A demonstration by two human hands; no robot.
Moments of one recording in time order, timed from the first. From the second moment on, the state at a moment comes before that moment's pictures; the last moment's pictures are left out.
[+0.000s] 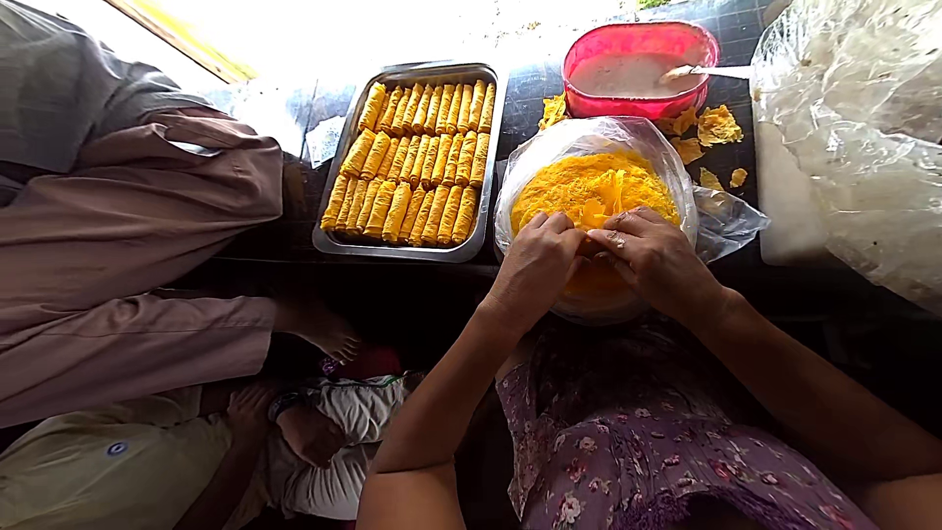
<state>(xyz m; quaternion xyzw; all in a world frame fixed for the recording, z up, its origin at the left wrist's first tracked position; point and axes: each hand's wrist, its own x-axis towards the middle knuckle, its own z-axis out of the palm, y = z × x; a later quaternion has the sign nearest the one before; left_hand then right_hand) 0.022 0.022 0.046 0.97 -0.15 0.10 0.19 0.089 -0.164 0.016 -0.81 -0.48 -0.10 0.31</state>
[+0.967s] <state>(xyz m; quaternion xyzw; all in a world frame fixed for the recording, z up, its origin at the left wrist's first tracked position) -0.025 0.050 0.008 0.92 -0.12 0.35 0.11 0.093 -0.171 0.013 -0.77 -0.59 -0.08 0.21</state>
